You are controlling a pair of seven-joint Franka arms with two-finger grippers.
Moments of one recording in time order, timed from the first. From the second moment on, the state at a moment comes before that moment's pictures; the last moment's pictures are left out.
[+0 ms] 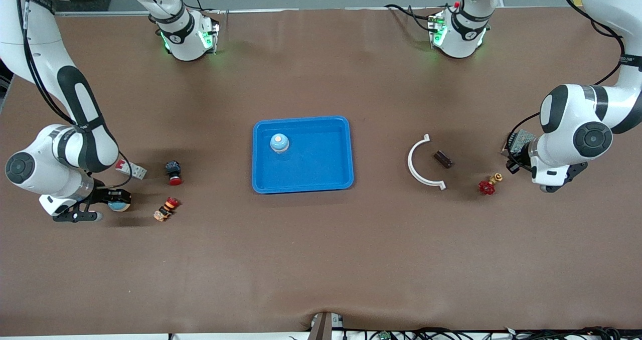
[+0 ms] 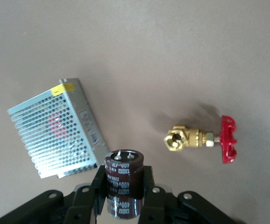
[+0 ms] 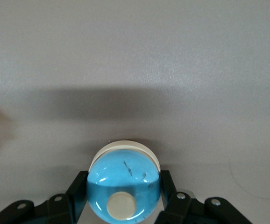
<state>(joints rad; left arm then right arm) 0.47 0.33 -0.42 -2.09 0.33 2.20 -0.80 -0.20 0.63 -0.03 -1.83 0.04 2.48 -0.26</state>
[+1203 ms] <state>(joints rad) 0.47 0.28 -0.53 -2.24 0.33 2.31 -1.02 -0.21 0.66 -0.03 -1.81 0.06 2.49 -0.26</state>
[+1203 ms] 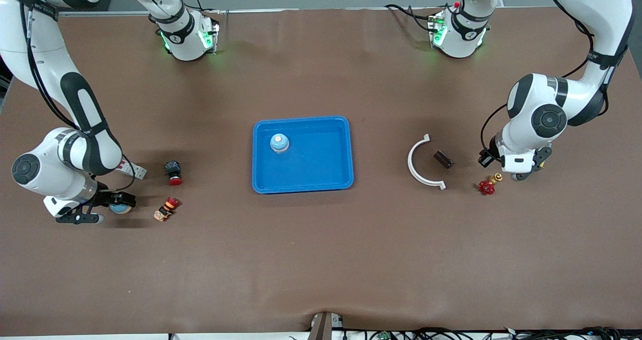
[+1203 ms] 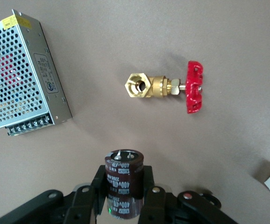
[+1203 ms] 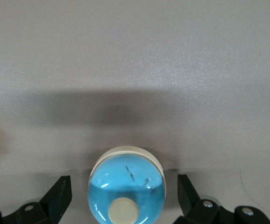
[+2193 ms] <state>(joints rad) 0.50 0.37 -0.53 -2.28 0.35 2.45 -1.02 0.00 0.54 -0.01 -1.63 0.07 2.05 0.14</state>
